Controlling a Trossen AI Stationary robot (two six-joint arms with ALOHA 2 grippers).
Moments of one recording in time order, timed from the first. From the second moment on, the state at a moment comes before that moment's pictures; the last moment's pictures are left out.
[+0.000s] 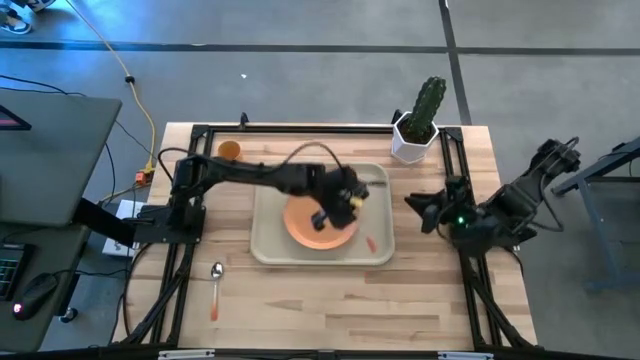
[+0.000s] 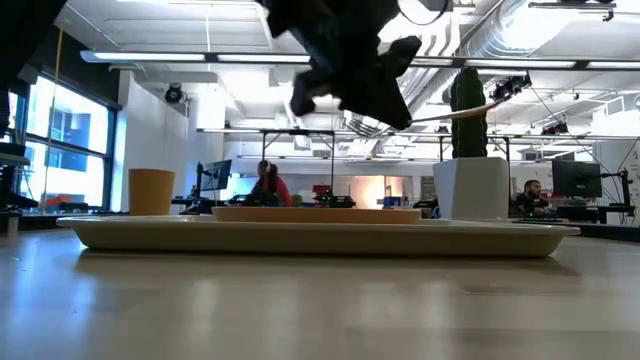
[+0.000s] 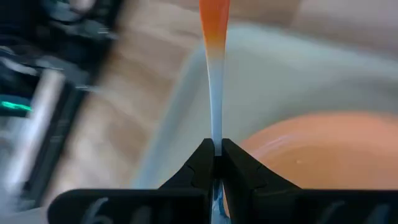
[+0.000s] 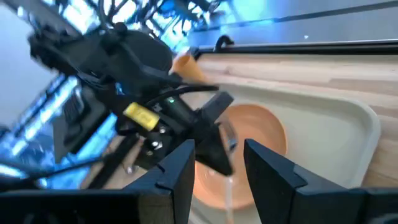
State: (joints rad) left arm 0.07 2.01 1.65 -0.49 0.23 1.21; right arm 0.68 0.98 1.12 -1.00 1.04 1.49
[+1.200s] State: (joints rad) left arm 0.23 2.43 2.01 -0.50 0.41 1.61; right arm 0.14 1.09 1.12 -0.79 0.57 1.47
